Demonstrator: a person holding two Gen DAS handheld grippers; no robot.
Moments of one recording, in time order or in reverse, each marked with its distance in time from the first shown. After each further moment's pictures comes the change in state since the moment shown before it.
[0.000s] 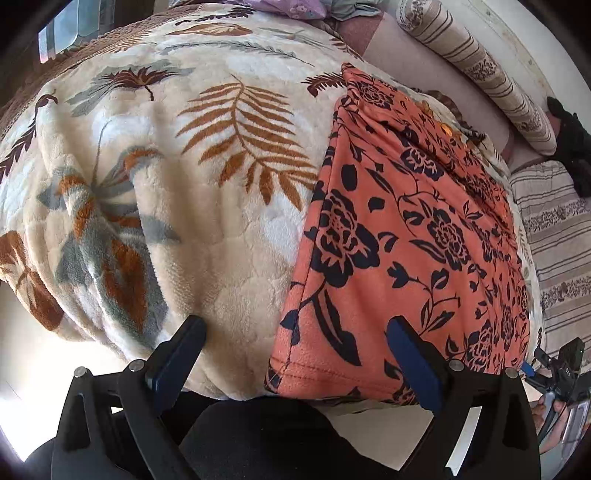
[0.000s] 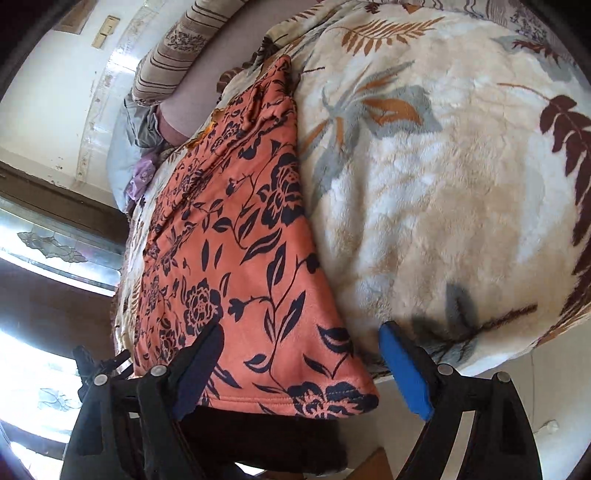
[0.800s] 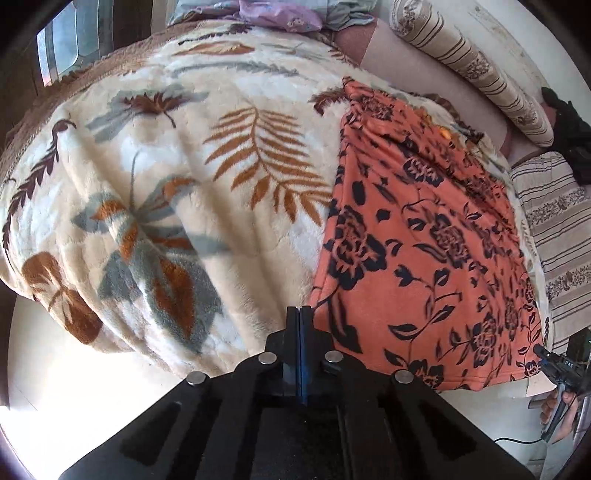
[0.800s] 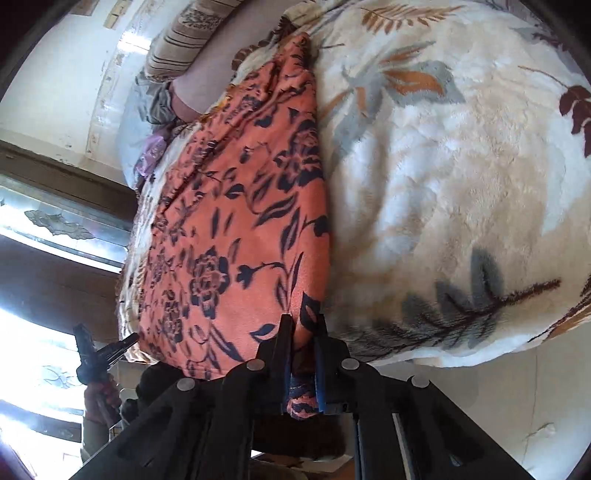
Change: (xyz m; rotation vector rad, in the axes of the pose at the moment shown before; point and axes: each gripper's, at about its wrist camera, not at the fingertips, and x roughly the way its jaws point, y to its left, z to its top) left arm -0.038 0.010 0.004 0.045 -0.061 0.022; right arm -0.008 0.015 -0.007 -0.058 0.001 0.032
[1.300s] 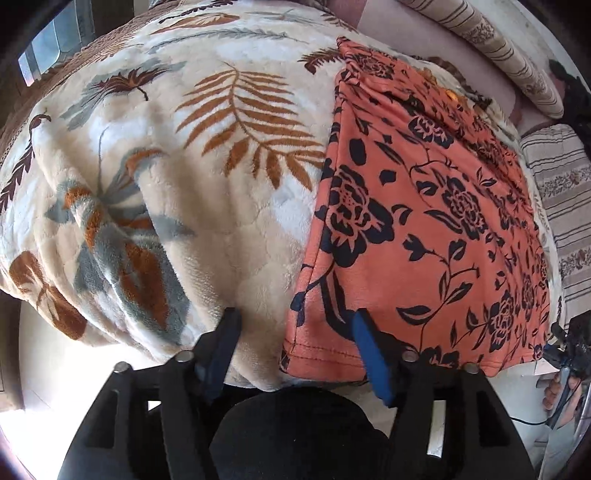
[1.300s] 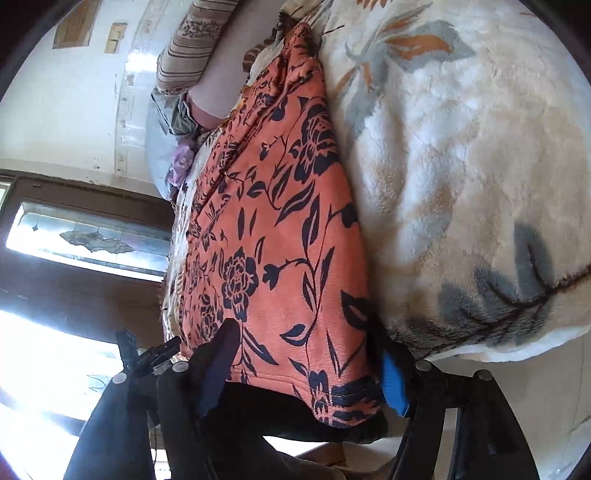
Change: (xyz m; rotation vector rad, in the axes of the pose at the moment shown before) left arm 0.042 -0.012 -0.003 0.036 0.161 0.076; right arm 0.030 -0.025 -0.002 0.092 0.058 0.137
